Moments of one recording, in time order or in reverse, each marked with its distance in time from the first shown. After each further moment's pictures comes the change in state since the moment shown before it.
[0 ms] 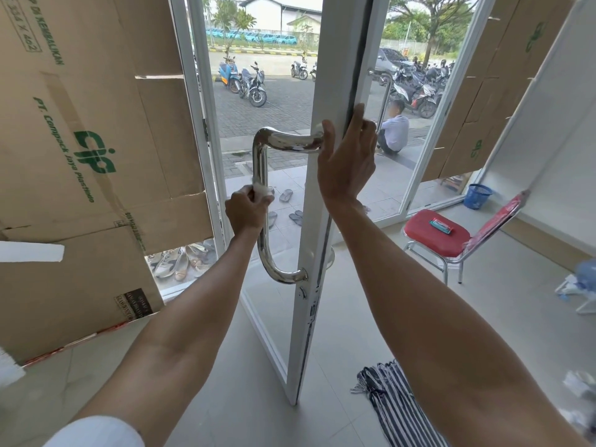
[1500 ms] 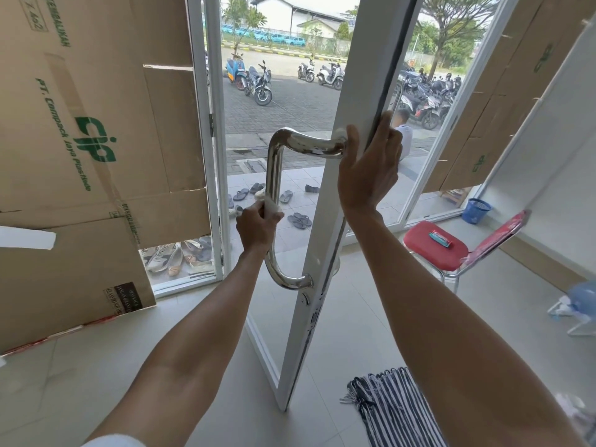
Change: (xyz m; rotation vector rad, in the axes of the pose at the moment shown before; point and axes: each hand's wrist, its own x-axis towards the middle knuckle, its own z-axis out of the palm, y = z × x) left_hand -0.015 -0.019 0.017 -0.048 -0.052 -0.052; right_hand 0.004 0.009 0.005 -0.011 0.013 -0.007
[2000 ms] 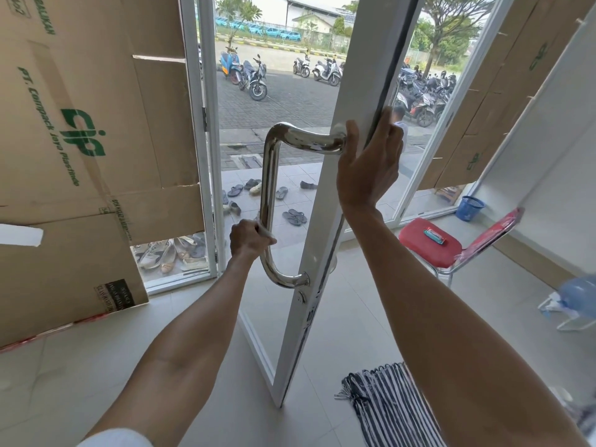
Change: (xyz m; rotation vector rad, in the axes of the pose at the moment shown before) left_hand 0.002 -0.033 0.006 0.102 -0.280 -0.223; right_hand 0.002 0.004 0.003 -0.015 0.040 -0.022
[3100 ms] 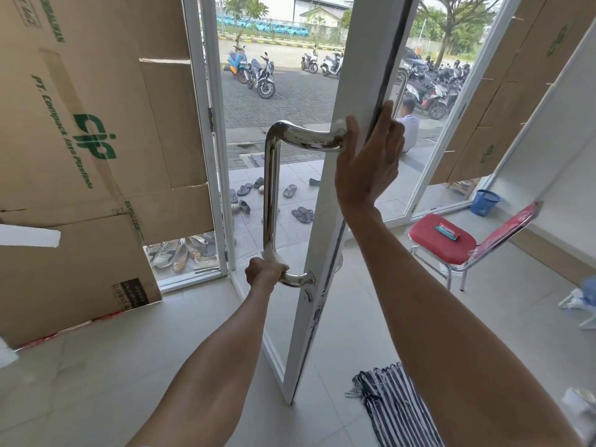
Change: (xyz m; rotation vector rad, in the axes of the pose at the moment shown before) left_hand -0.034 -0.033 0.048 -0.158 -0.024 -0.458; right_hand -0.003 -0.001 0.003 0.039 0.010 0.028
